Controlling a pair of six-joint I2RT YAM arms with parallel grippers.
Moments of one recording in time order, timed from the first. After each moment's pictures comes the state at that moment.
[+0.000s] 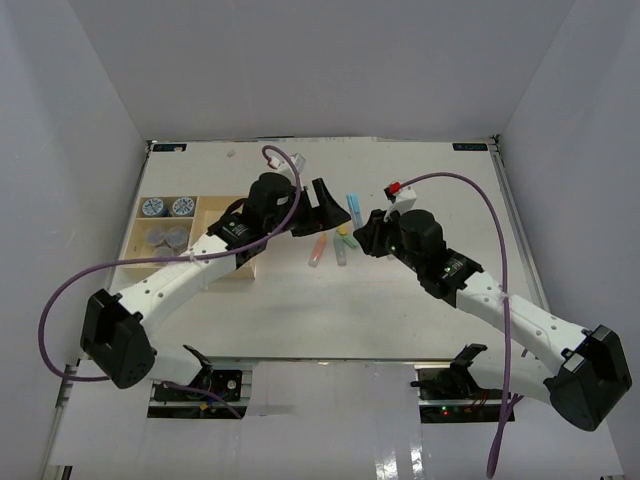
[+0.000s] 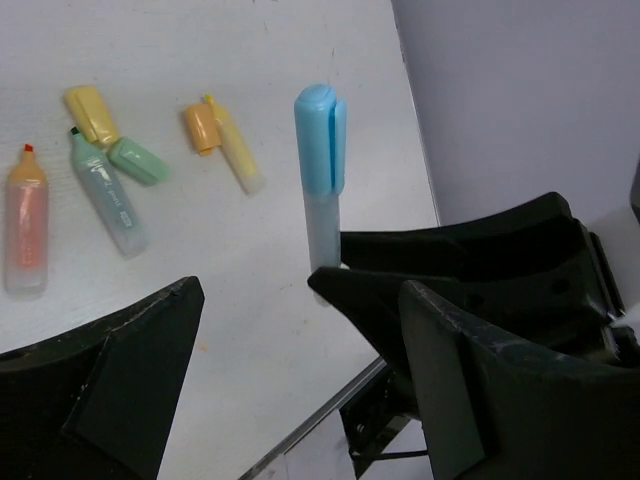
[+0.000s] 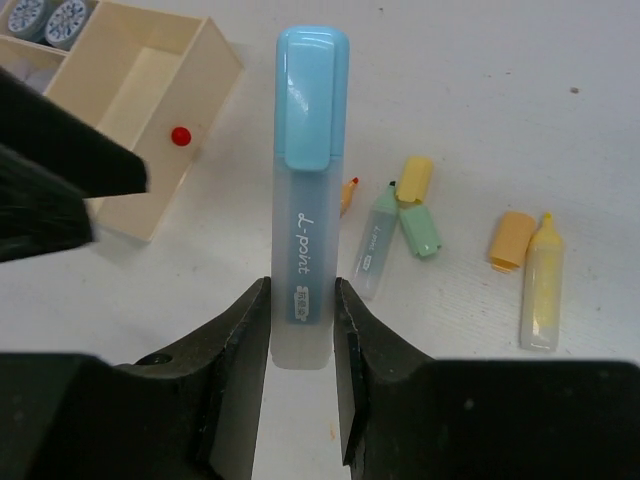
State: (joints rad) left arm -0.66 1.34 1.13 -0.21 0.16 -0.78; right arm 0.72 1.10 0.77 -0.01 0.09 0.35
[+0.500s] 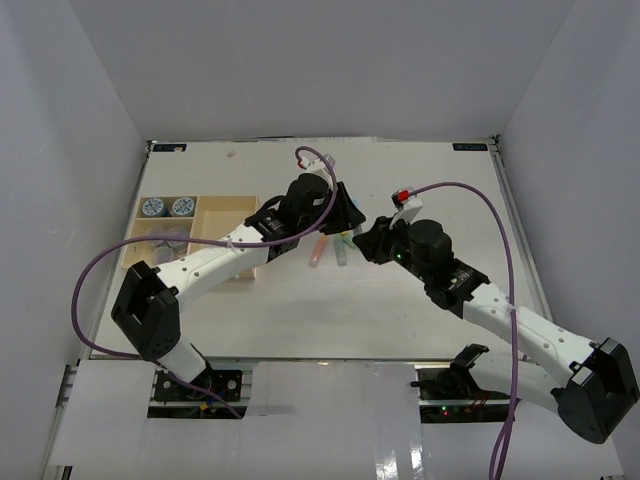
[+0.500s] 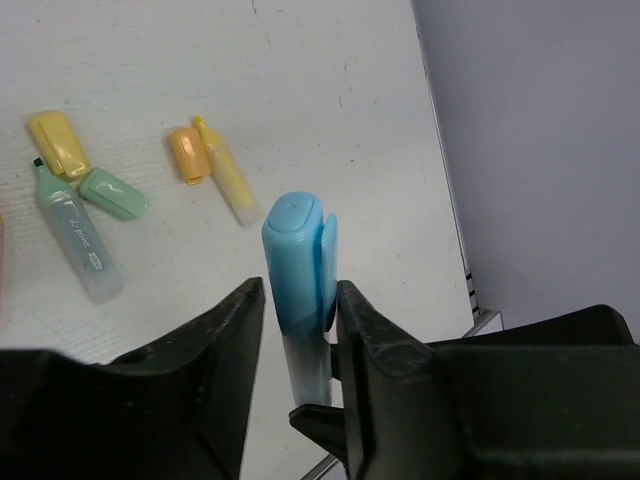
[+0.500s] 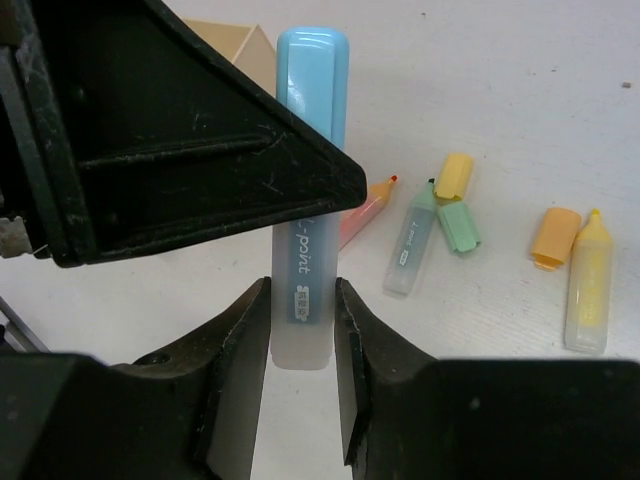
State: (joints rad) left arm -0.80 1.57 1.27 -0.14 -0.01 -0.80; right arm 0.73 1.01 0.68 0.06 0.02 0.41
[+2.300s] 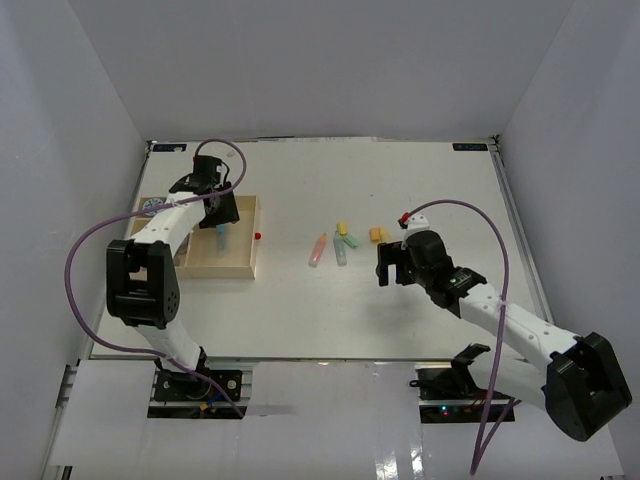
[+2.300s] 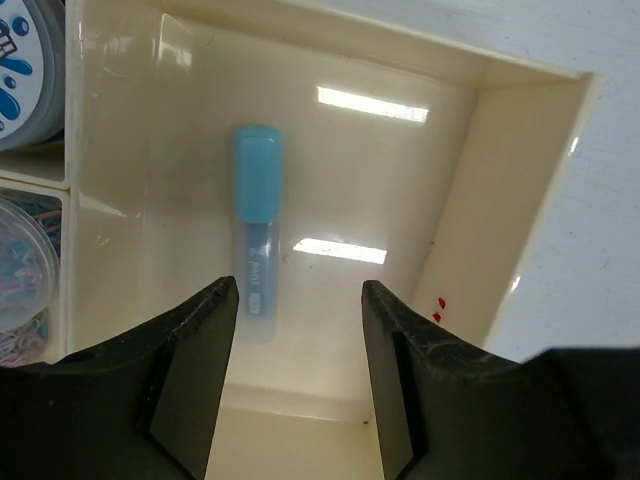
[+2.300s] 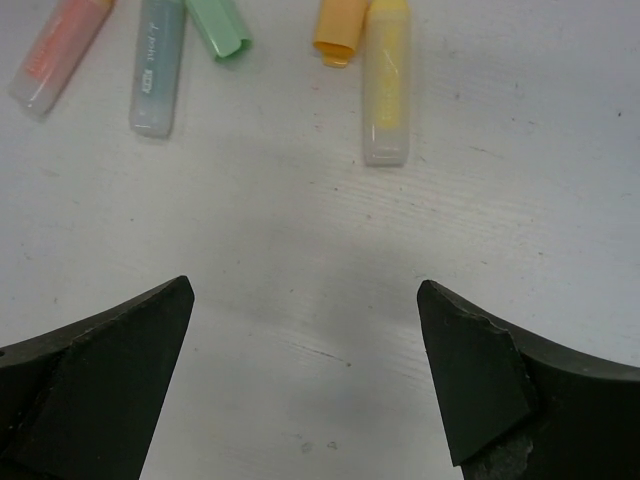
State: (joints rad) left arm -0.11 1.72 1.29 -0.57 -0.14 -0.29; right arm 0.61 1.03 0.55 -0.19 0.13 0.27
